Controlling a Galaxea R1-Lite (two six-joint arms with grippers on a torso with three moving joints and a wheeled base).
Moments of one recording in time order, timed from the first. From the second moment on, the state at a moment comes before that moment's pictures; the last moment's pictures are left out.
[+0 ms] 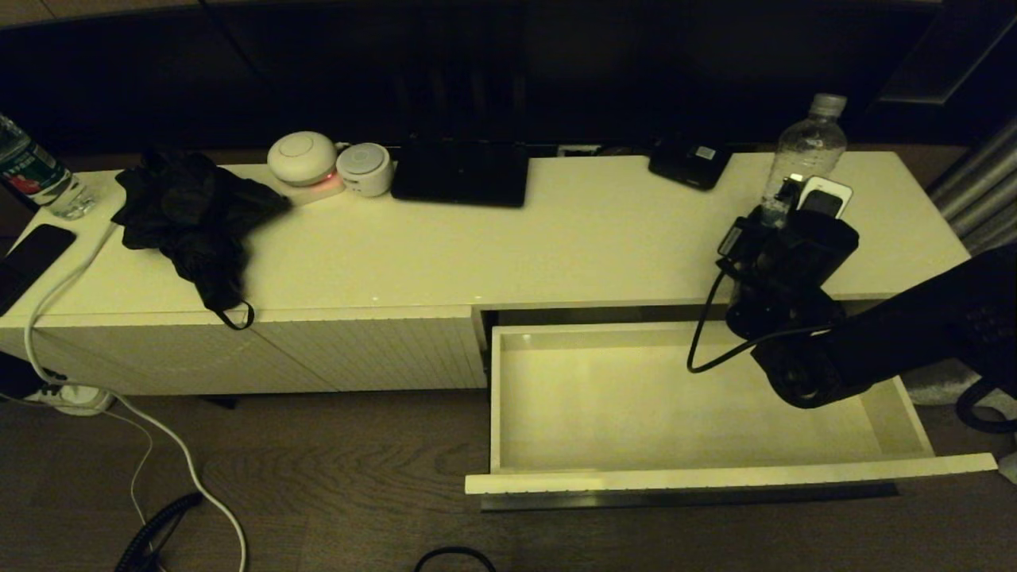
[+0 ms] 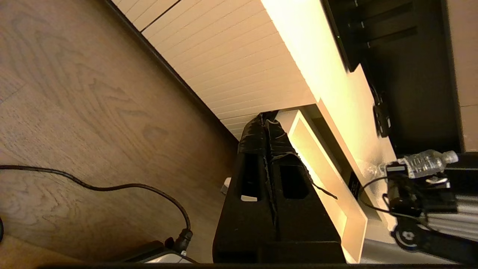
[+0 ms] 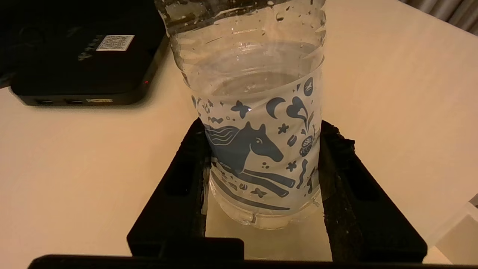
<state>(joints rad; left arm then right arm) 0.00 0.00 0.00 -0.02 0.02 -1.00 0.28 2.17 -1.21 -1.34 -0.82 0.04</state>
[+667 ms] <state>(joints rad) 0.00 0.00 0.00 -0.02 0.02 -1.00 0.28 2.27 -1.28 -1.52 -0.81 -0.10</state>
